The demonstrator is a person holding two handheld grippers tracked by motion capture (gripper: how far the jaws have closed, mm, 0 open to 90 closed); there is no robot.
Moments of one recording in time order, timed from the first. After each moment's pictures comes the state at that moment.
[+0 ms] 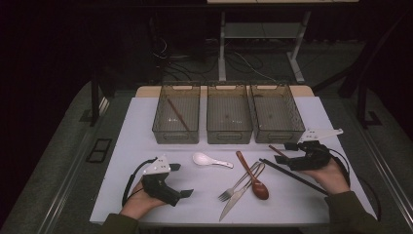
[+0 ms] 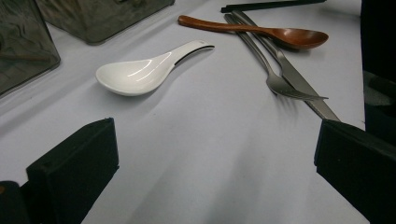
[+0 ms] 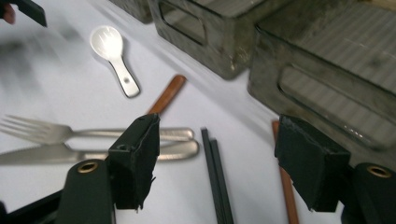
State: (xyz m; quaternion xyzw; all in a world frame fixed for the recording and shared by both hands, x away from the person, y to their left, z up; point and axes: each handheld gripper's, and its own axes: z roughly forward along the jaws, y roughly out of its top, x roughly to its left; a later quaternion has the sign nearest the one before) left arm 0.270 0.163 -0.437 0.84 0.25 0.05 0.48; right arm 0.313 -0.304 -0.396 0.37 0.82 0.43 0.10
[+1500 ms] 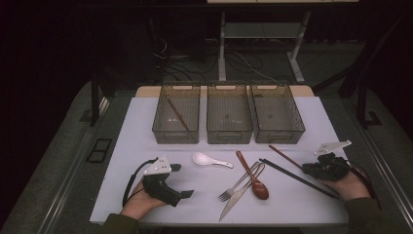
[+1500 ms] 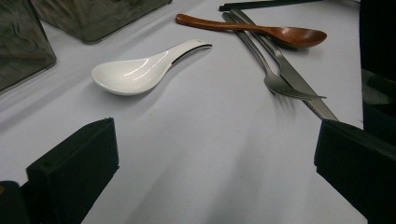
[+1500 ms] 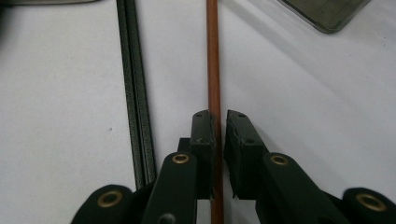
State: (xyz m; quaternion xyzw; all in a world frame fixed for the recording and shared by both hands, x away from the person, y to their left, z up) left arm 0.270 0.161 -0.437 0.84 0.25 0.05 0.48; right arm 0.304 -0.363 -0.440 0.39 0.87 0.28 0.11
